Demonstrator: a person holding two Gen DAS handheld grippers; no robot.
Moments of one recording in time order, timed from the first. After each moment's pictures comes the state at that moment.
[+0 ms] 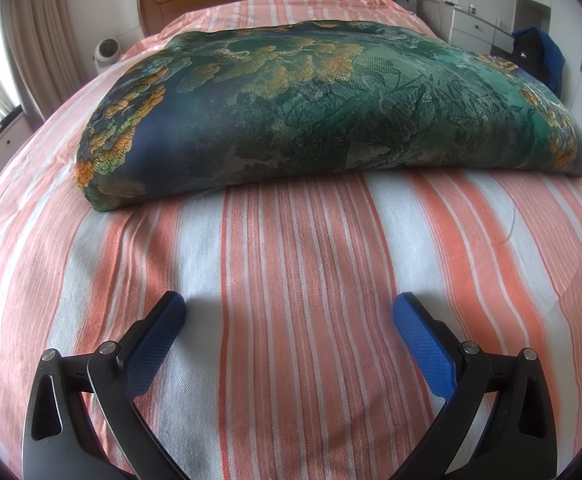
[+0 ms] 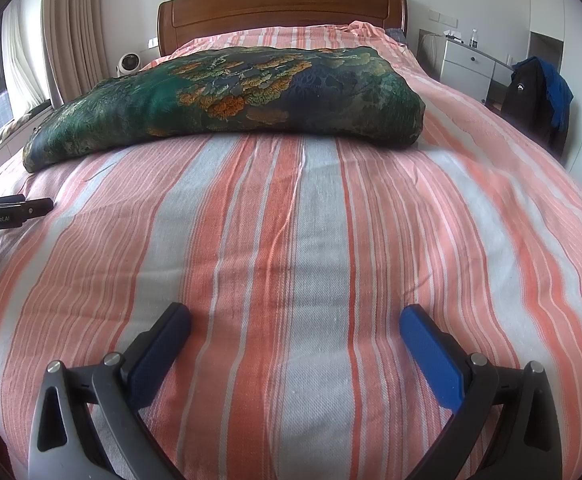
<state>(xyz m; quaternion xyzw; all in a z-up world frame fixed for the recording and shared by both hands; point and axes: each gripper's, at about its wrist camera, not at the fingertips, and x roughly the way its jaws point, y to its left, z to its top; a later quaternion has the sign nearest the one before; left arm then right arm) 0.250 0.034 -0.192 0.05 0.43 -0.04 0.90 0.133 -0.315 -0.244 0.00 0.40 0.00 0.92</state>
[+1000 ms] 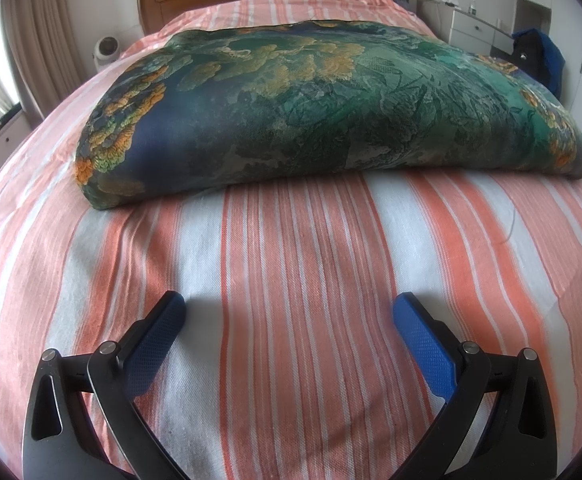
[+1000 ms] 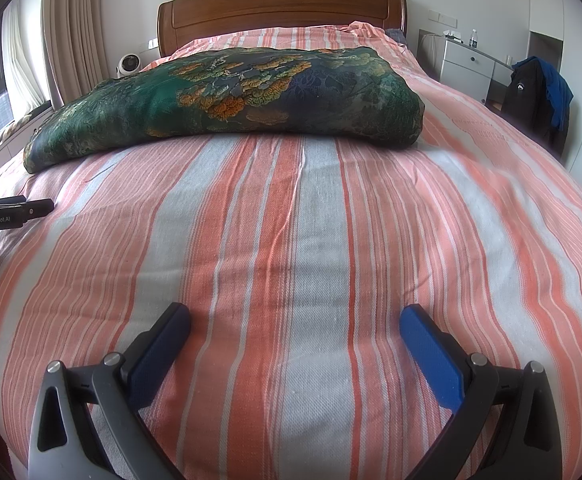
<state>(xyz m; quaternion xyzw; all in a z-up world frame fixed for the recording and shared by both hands) 0.249 0.033 -0.192 0.04 0.43 -0.05 0.90 0.133 -0.315 -0.244 0.01 0.40 0.00 0.92</state>
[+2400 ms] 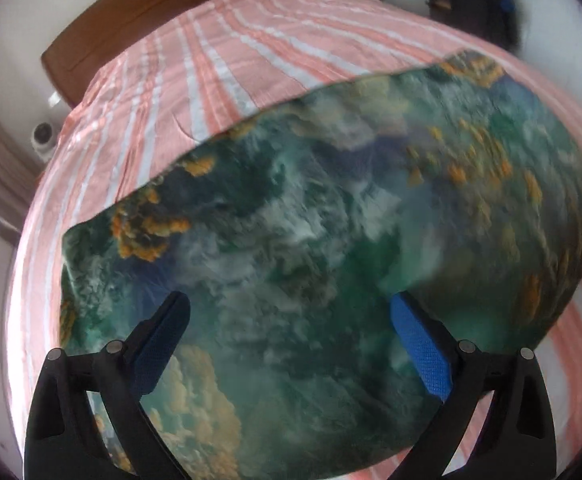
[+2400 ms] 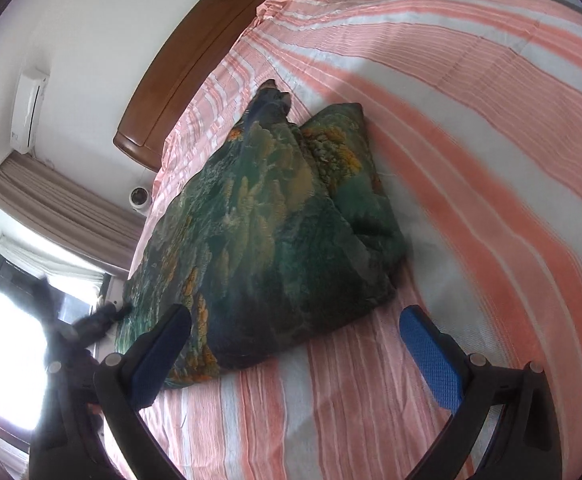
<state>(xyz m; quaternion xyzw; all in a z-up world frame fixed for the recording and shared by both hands) 0.405 -0.087 -0.113 0.23 0.45 -0.12 0.85 0.306 -0.463 -0.216 0.40 0.39 0.06 0.83</state>
